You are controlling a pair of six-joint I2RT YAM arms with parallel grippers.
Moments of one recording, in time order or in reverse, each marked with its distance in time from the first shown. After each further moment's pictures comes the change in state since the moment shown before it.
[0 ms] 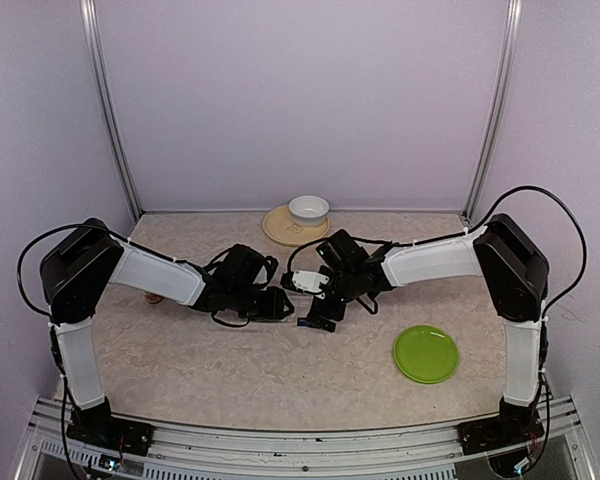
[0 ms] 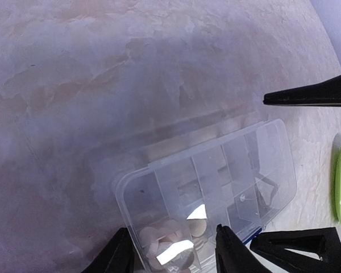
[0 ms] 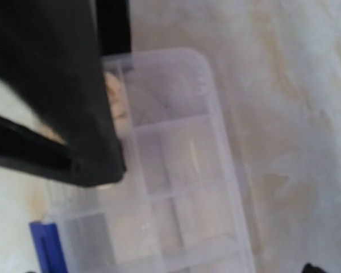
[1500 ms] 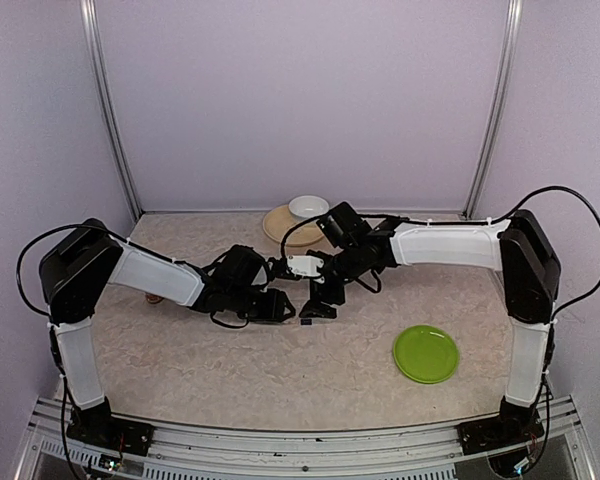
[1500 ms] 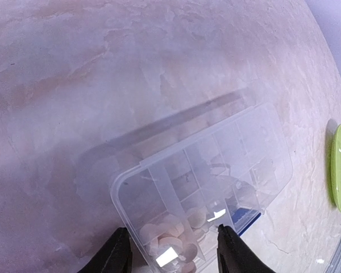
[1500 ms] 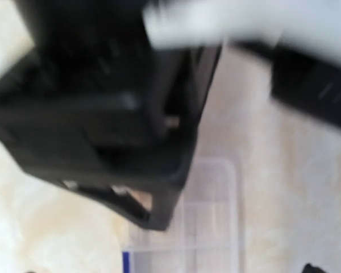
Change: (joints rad) left arm 0.010 -0.006 -0.012 0.009 0.046 0.043; right arm -0.010 -0.044 0.153 -0.214 -0.205 -0.193
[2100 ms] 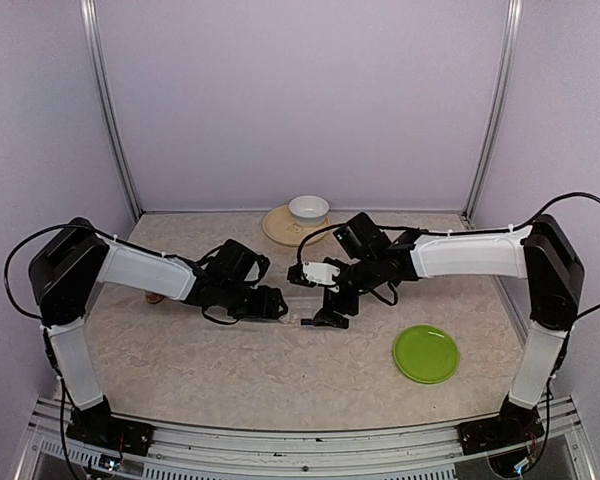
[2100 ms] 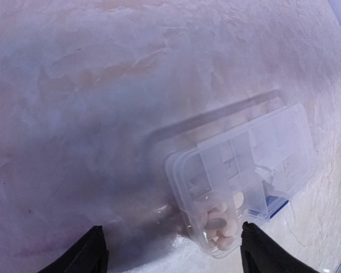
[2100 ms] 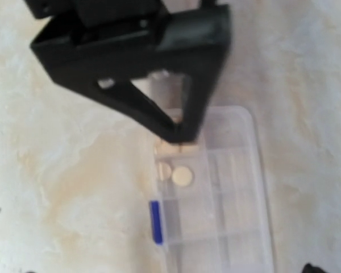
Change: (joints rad) left arm 0.024 -0.056 0.002 -0.102 -0.058 0.007; right arm 0.002 -0.142 -0.206 0.098 0.033 0.099
